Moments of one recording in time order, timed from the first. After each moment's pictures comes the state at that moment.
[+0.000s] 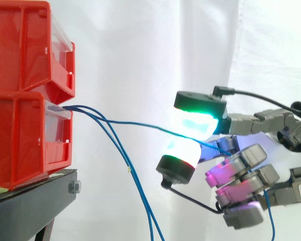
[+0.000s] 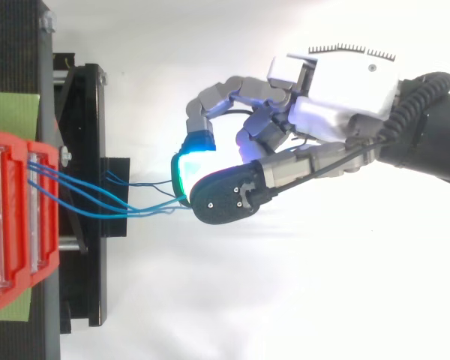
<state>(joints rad) 0.18 -2.26 -1.23 -2.99 -1.20 0.14</state>
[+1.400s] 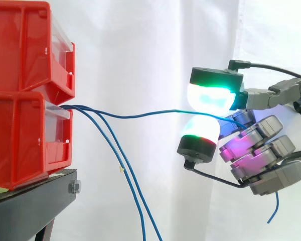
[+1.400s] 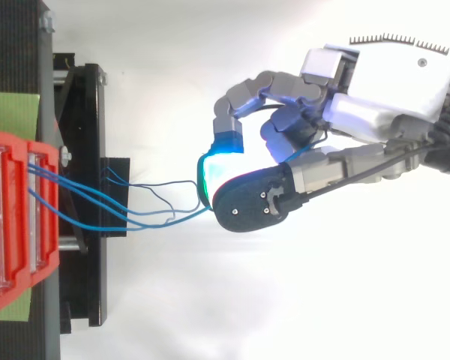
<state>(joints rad) 0.20 -2.19 -1.22 -3.09 -1.15 0.09</state>
